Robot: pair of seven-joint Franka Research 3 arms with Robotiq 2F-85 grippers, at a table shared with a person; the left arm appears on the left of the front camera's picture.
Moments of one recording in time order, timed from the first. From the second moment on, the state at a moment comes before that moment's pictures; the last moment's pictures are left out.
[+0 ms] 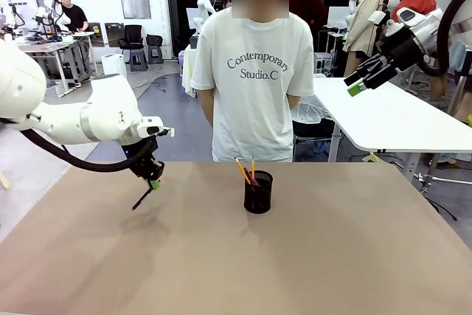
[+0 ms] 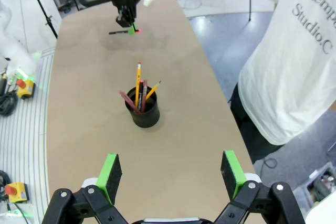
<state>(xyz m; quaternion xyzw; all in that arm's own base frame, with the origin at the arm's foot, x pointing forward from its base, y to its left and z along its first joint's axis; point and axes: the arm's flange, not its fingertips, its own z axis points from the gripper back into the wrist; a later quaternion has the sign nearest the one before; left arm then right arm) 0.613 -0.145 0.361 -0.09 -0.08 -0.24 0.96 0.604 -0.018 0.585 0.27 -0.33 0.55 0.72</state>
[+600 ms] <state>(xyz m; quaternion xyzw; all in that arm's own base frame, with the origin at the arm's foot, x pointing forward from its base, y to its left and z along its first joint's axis) 0.586 -0.131 0.426 -0.40 -0.21 -0.39 0.80 0.604 -0.018 0.585 0.27 -0.33 0.55 0.72</state>
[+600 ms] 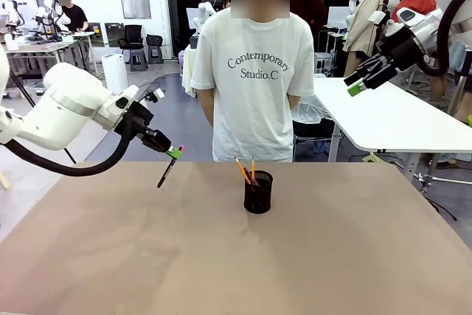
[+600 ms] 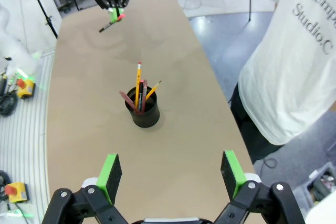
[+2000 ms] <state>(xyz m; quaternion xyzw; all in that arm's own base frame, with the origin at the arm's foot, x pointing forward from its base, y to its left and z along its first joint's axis) 0.591 -0.179 0.424 -0.44 -0.41 -0.63 0.50 0.604 -0.018 0.585 0.27 -0.33 0.55 0.72</state>
